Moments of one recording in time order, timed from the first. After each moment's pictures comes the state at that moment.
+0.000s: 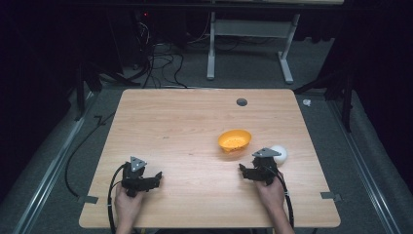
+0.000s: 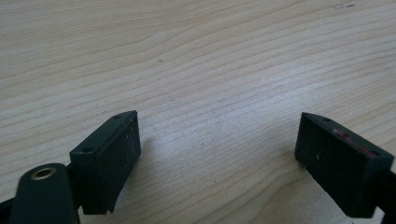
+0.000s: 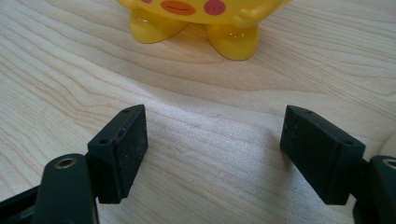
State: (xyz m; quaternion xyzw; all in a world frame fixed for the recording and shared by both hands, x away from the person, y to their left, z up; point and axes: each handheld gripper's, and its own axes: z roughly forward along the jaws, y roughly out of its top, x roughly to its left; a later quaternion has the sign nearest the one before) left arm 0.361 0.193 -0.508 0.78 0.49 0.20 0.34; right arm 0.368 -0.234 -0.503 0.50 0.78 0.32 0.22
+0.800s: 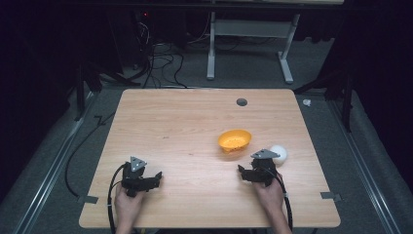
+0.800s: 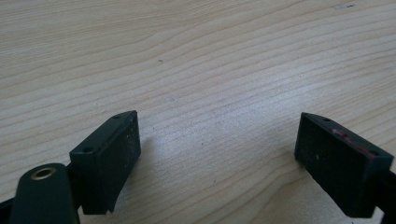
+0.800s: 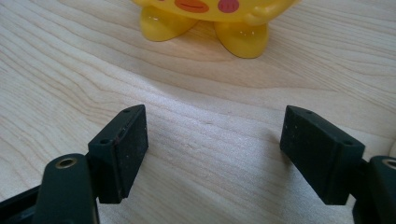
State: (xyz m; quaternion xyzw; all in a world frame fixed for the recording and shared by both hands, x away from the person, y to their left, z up) left arm 0.361 0.193 -0.508 0.78 0.49 0.20 0.34; right arm 0.363 -0.230 -0.503 0.50 0.78 0.32 0.22
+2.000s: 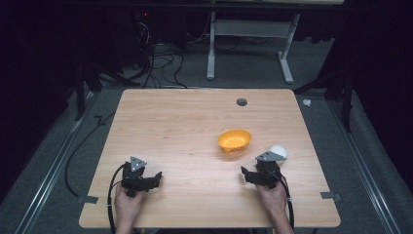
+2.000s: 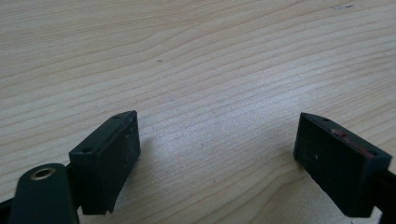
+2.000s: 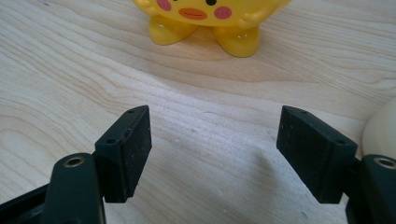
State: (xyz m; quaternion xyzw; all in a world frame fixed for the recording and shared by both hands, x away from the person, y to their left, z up) left arm 0.361 0.194 -0.508 0.78 0.49 0.20 0.34; right arm 0.347 -0.237 -0.491 0.50 0.77 0.34 0.21
